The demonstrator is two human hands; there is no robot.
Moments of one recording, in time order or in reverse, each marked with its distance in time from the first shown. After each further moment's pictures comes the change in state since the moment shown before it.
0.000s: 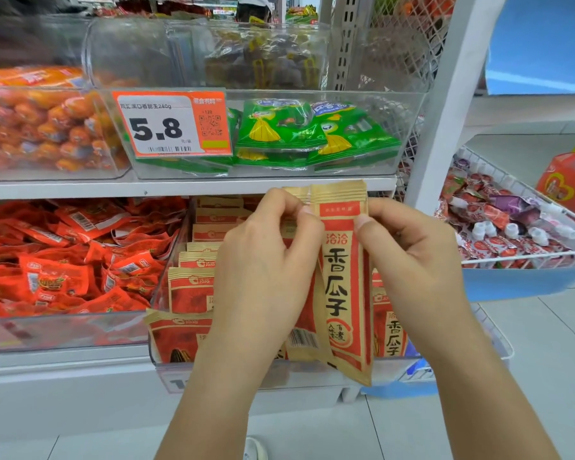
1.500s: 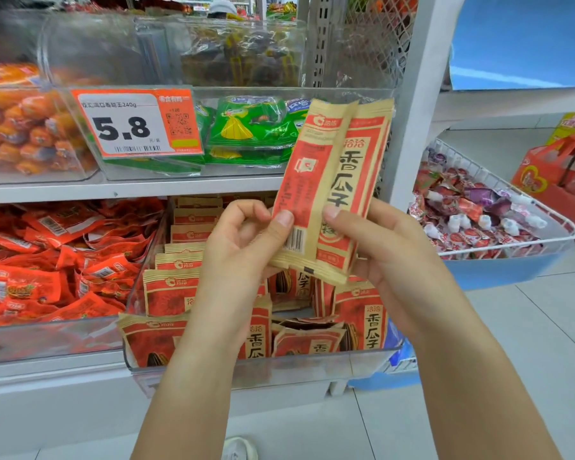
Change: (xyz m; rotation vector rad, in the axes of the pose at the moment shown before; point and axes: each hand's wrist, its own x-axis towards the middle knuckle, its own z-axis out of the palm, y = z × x) left_hand 0.002 -0.017 0.014 -0.771 -0.195 -0.302; right_hand 0.008 0.003 -0.018 0.250 -0.018 0.442
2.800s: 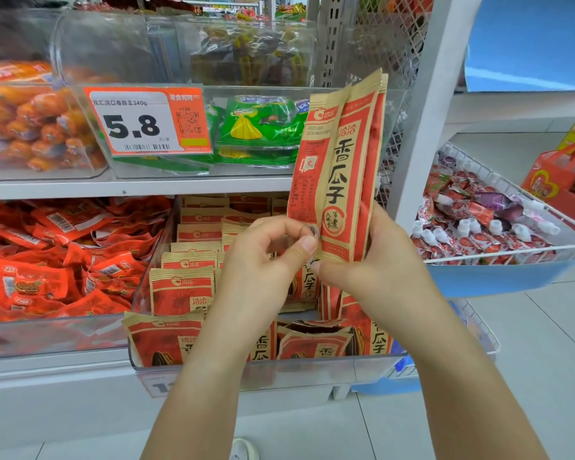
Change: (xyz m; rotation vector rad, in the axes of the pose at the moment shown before) left_hand 0.003 -0.007 0.000 0.425 -0.035 0.090; right_hand 0.004 0.014 0.004 -0.542 0.019 -0.139
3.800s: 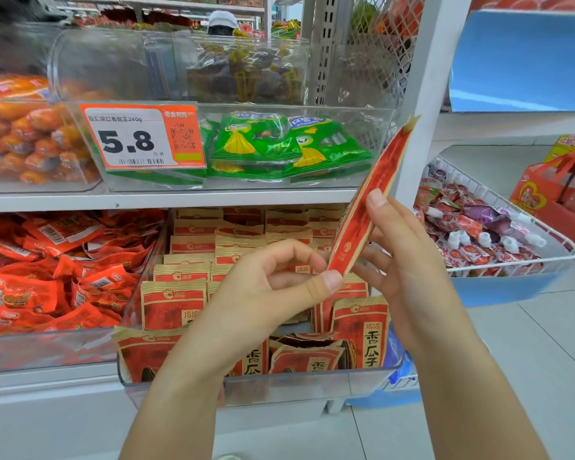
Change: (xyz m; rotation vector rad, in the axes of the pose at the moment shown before) left_hand -0.008 0.018 -0.007 -0.158 -0.340 -0.125; right_hand 0.003 -0.002 -0.017 0.606 0.168 0.175
